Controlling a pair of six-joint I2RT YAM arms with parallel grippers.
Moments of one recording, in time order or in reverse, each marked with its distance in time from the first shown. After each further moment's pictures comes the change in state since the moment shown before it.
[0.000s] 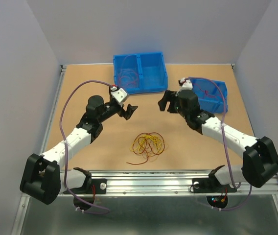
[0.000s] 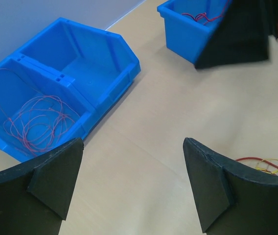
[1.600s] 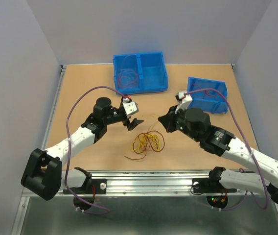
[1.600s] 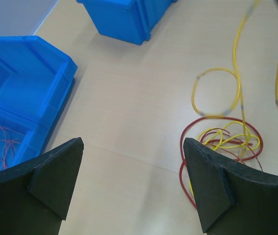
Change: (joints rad) left arm -0.068 0.040 -0.001 -0.124 0.216 0.215; right arm 0.429 -0.430 -0.111 -0.267 0.029 -0.048
